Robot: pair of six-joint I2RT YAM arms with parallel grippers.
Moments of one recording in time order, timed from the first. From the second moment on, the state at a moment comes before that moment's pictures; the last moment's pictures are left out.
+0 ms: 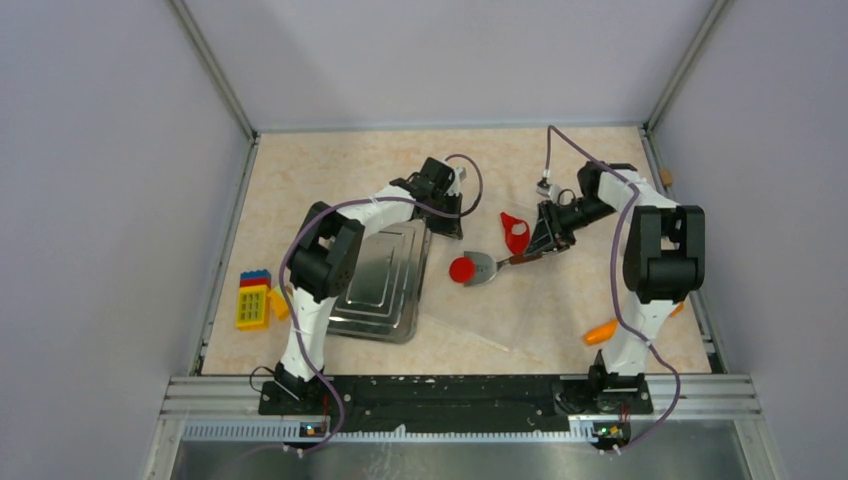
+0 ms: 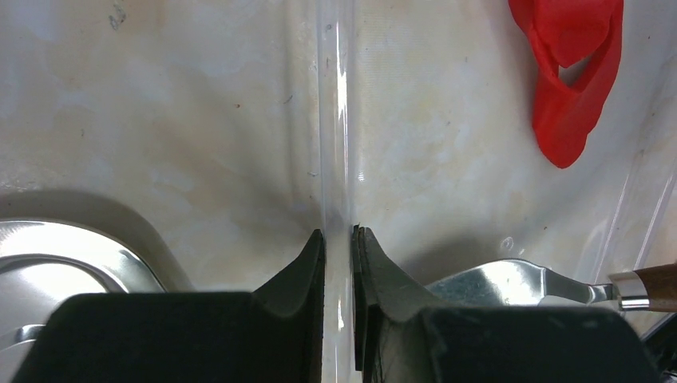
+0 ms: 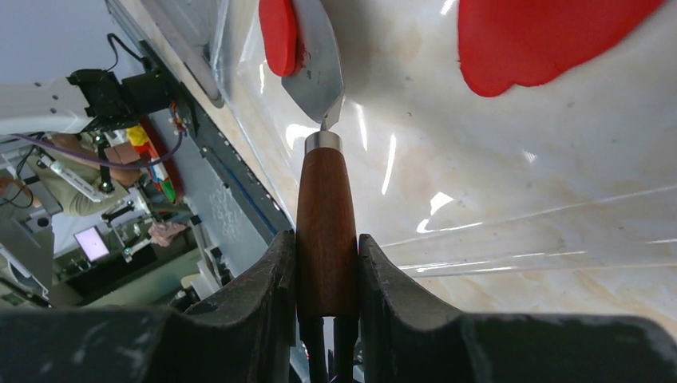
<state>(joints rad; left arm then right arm) -0.59 2.16 1.59 -0.40 0.28 -0.36 0.01 1.90 1.35 -1.12 -0.85 -0.27</state>
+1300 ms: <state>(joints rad) 0.03 1.70 1.21 -0.55 0.14 -0.12 0.21 2.06 1.81 -0.81 -0.98 0.25</state>
